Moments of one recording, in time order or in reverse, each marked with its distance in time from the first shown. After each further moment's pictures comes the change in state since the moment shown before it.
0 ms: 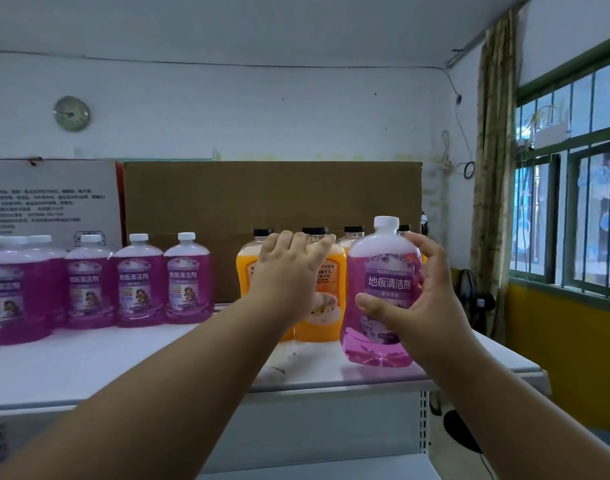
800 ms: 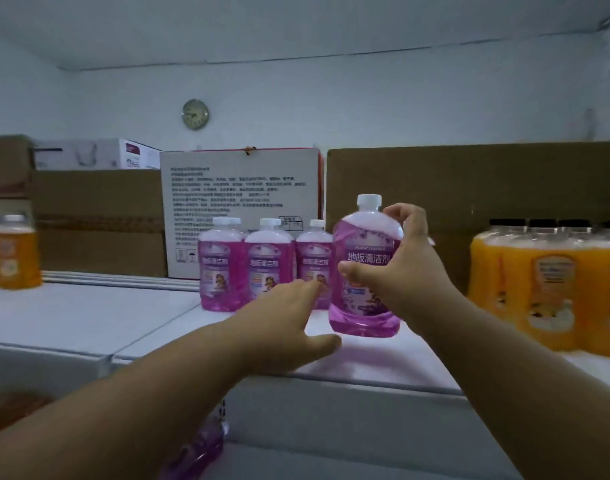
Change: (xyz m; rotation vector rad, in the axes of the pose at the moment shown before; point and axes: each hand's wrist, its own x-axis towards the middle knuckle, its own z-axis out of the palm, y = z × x) left_hand -0.215 -0.319 -0.059 -0.413 -0.459 -0.168; right_hand 0.039 -0.054 0.378 -0.114 -0.146 -0.023
